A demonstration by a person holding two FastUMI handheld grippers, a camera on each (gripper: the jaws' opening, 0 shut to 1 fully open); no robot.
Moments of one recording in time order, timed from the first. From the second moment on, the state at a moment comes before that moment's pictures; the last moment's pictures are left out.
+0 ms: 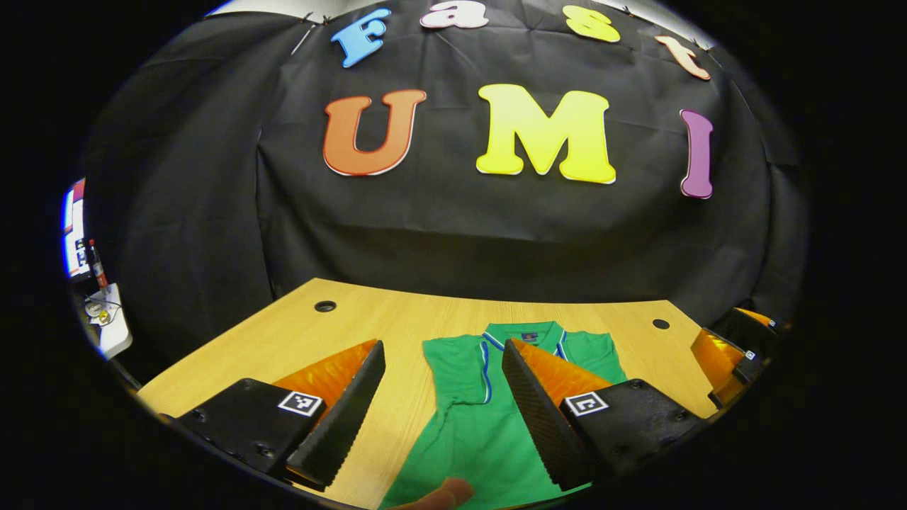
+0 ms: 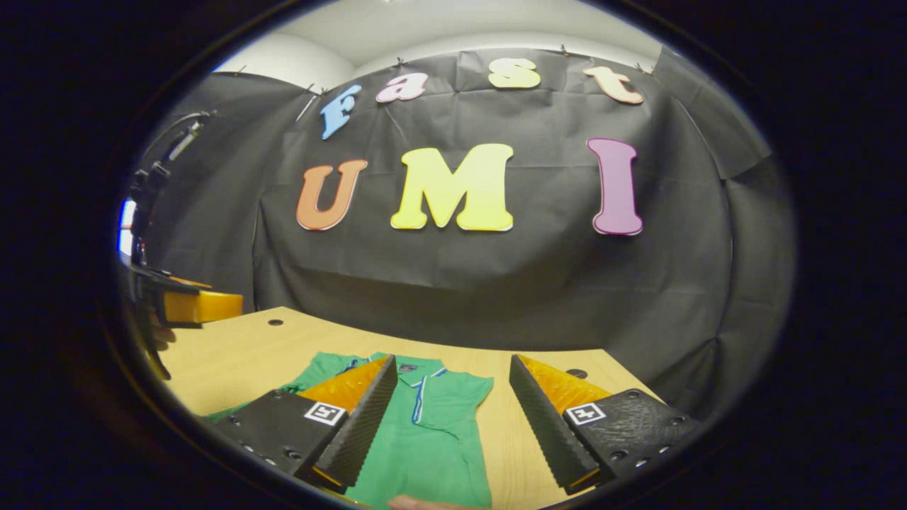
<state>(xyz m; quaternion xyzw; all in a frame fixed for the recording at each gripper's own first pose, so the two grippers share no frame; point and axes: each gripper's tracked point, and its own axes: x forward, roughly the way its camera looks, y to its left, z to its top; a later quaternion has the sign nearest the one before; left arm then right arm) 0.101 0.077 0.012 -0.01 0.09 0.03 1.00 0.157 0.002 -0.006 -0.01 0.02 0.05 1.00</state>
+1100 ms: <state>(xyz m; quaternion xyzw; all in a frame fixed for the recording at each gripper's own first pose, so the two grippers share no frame) -0.096 0.149 -0.017 -0.02 0.04 0.03 1.00 -0.005 0.038 -0.034 -0.11 0.00 0.04 0.99</state>
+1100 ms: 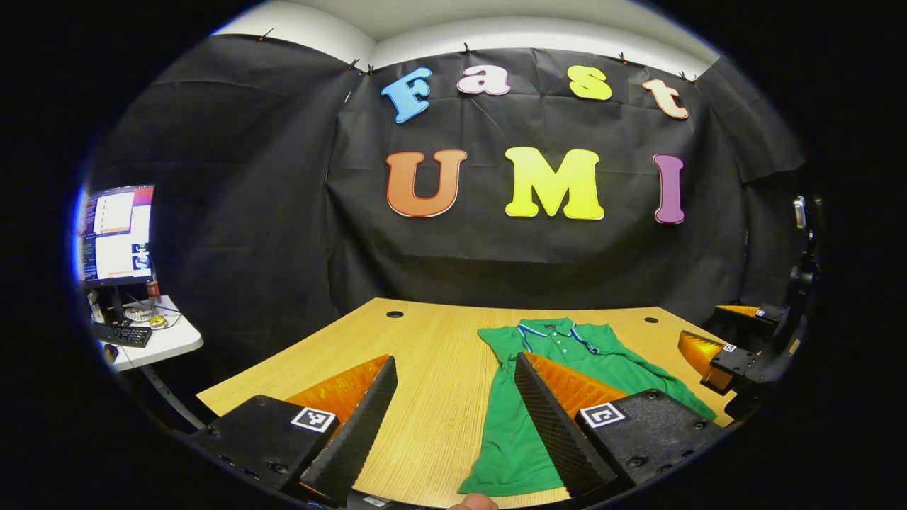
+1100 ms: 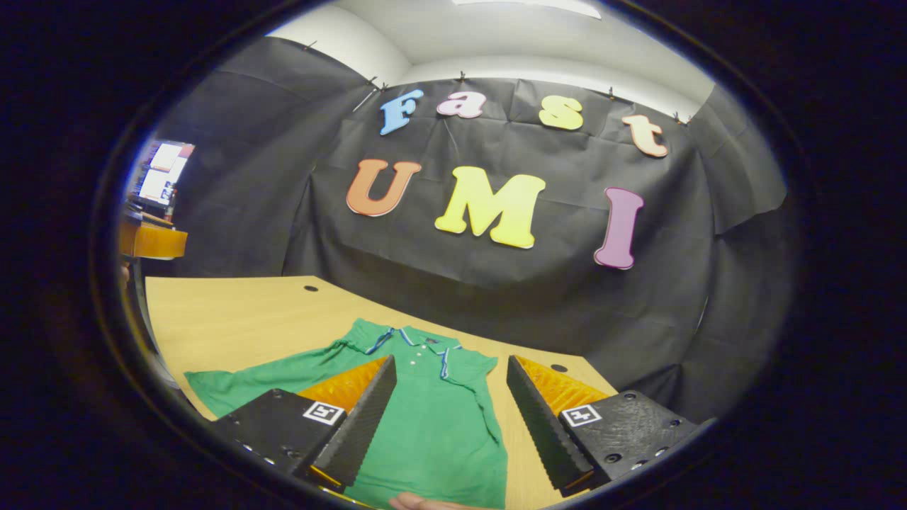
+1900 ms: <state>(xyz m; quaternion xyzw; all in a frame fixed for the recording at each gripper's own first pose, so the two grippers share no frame) -0.081 0.107 -0.136 0.00 0.09 -0.01 1.00 -0.087 -0.056 -0.149 -0.08 0.10 -0.03 0.99</state>
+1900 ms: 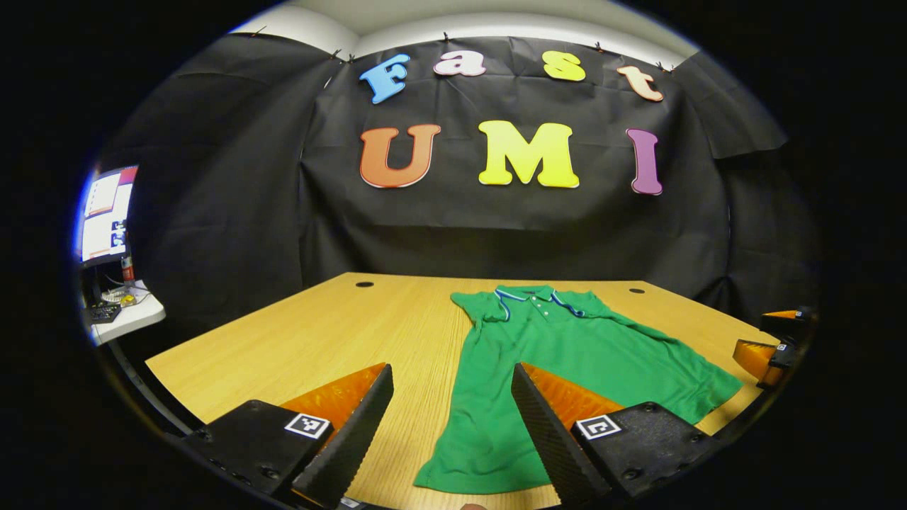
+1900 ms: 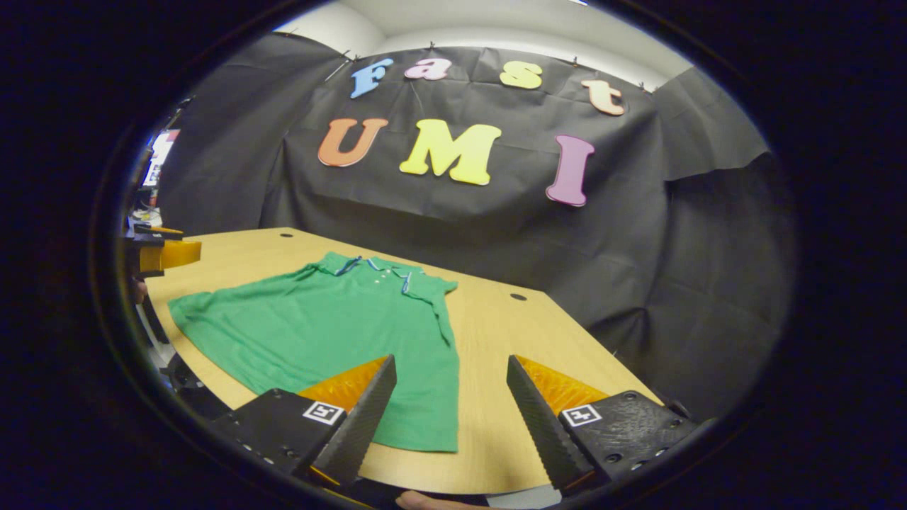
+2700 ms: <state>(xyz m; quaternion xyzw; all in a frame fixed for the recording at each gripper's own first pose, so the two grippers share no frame) -0.088 0.107 -0.197 -0.04 0.20 -0.02 0.98 -0.078 -0.032 -0.220 0.04 0.21 0.02 0.98</state>
